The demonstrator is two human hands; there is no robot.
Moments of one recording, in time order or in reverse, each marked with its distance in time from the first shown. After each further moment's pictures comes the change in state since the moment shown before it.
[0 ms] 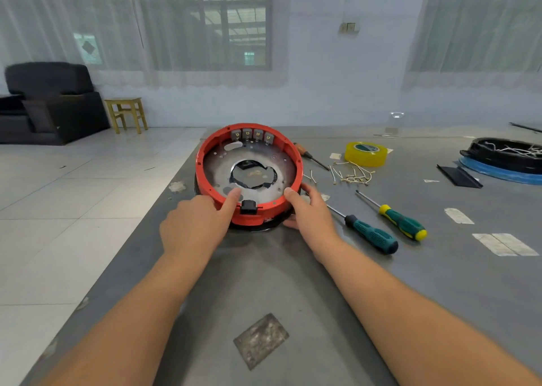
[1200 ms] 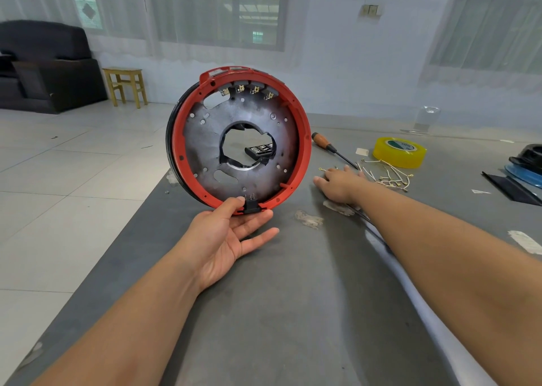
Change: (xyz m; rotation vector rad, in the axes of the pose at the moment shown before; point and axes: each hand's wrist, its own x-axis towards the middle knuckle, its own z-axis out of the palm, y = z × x) left_hand 0.046 -0.015 0.057 -1.774 -0.607 -0.477; right_hand 0.201 0.010 -0.019 -1.562 -0.301 0.030
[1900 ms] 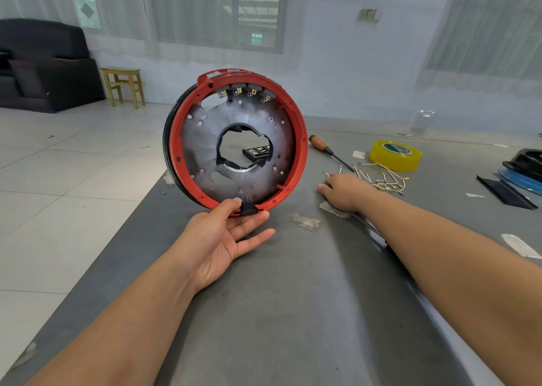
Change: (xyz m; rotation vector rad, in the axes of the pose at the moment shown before) left_hand -0.002 0.000 0.001 0.001 0.002 0.007; right_hand -0.013 0.010 0.001 -0.067 0.120 -0.125
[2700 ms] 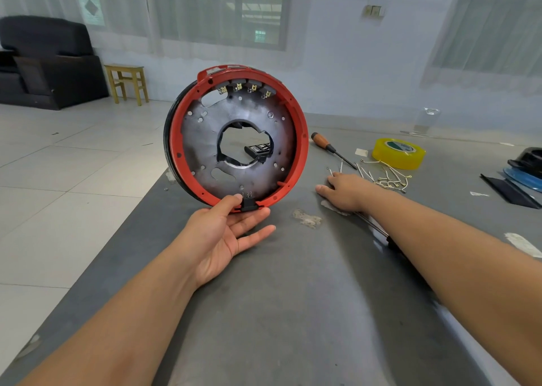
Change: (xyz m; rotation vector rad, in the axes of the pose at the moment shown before) left_hand 0.001 -0.001 -0.001 0.002 0.014 0.002; right_hand -0.002 0.006 0.003 -0.005 -0.045 -0.011
